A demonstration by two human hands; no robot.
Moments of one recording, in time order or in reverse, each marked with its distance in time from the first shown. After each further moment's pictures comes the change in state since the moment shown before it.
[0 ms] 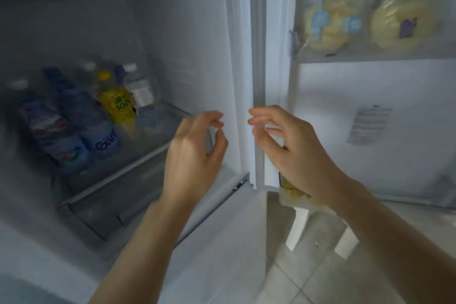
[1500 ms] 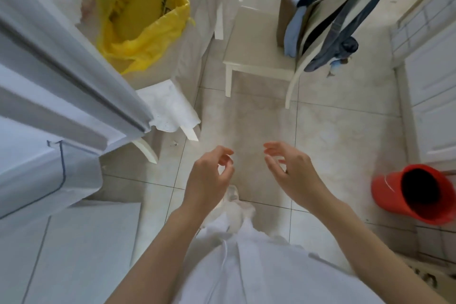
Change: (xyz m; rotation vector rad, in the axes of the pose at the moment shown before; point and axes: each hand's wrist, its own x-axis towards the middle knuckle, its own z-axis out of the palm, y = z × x) left_hand -0.225 0.343 0.489 -0.383 -1.111 -0.265; right_hand -0.406 0.294 -0.391 -0.268 0.147 1.109
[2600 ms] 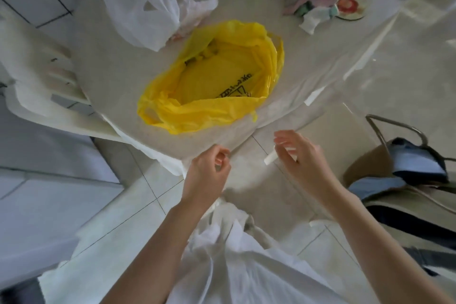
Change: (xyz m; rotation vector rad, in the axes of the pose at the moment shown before) left_hand 0.365 0.044 -0.040 -0.123 0.575 -0.492; right_hand 0.513 -0.072 -0.080 -0.112 -0.488 -0.525
